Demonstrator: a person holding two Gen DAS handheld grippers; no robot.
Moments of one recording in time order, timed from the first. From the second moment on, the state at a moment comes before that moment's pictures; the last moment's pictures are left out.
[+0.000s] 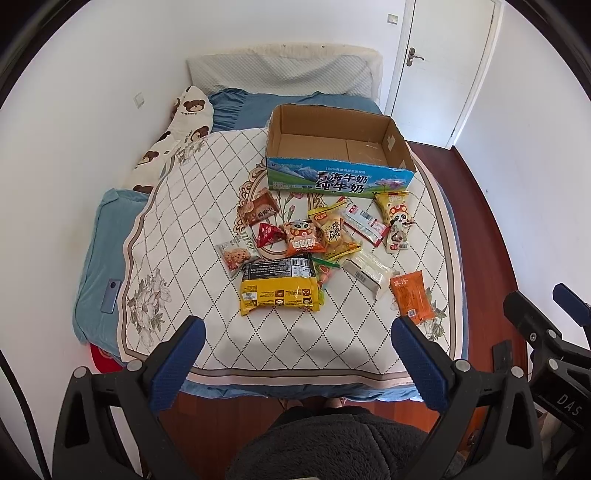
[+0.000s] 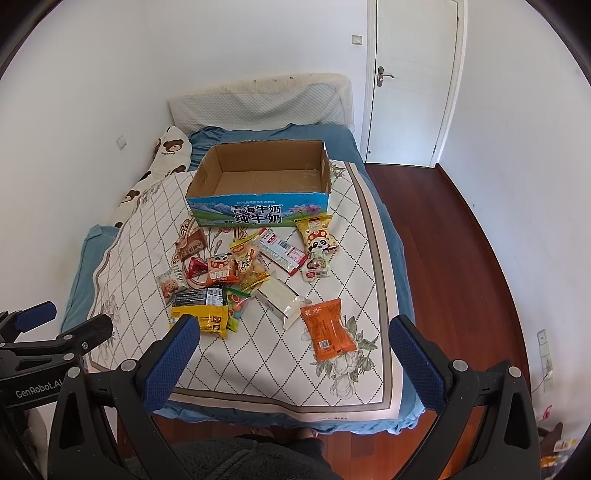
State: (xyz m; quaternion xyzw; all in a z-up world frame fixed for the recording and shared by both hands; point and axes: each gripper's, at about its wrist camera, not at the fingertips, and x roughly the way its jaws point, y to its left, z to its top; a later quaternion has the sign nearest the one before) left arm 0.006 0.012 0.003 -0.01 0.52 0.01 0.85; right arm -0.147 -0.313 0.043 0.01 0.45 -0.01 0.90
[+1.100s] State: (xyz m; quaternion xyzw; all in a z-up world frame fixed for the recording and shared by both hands) left arm 0.011 0.015 0.001 -0.01 0.52 0.00 0.85; right arm -0.140 -0.310 0.040 0.02 0.45 -0.01 0.89
